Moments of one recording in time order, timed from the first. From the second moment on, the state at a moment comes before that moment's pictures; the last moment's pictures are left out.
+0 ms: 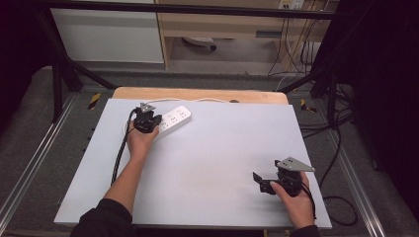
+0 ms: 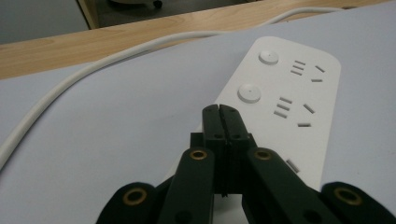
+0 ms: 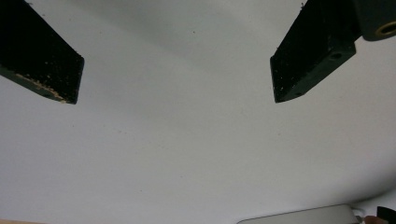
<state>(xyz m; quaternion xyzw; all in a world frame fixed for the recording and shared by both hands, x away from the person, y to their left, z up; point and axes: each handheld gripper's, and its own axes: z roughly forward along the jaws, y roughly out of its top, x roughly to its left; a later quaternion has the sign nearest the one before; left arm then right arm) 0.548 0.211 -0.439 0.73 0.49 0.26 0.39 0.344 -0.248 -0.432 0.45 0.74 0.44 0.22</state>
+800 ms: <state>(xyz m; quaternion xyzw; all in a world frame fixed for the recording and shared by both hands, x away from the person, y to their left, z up) 0.548 0.212 -0.440 0.73 0.50 0.25 0.40 0.344 -0.248 -0.433 0.46 0.74 0.44 0.22</state>
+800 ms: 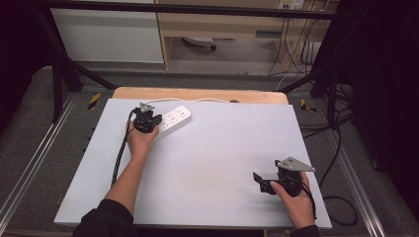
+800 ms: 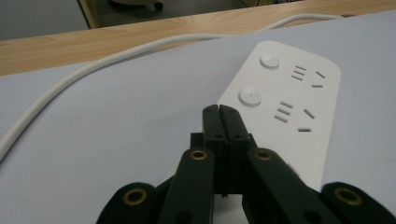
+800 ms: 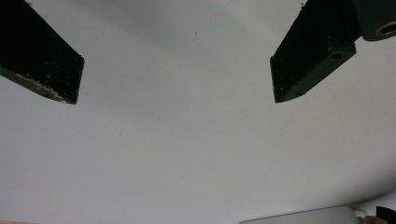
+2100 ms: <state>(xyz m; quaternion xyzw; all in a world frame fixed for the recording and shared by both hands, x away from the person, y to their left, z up) 0.543 0.207 -0.429 0.71 0.49 0.23 0.44 0.345 -0.249 -0.431 0.46 0.74 0.44 0.22</state>
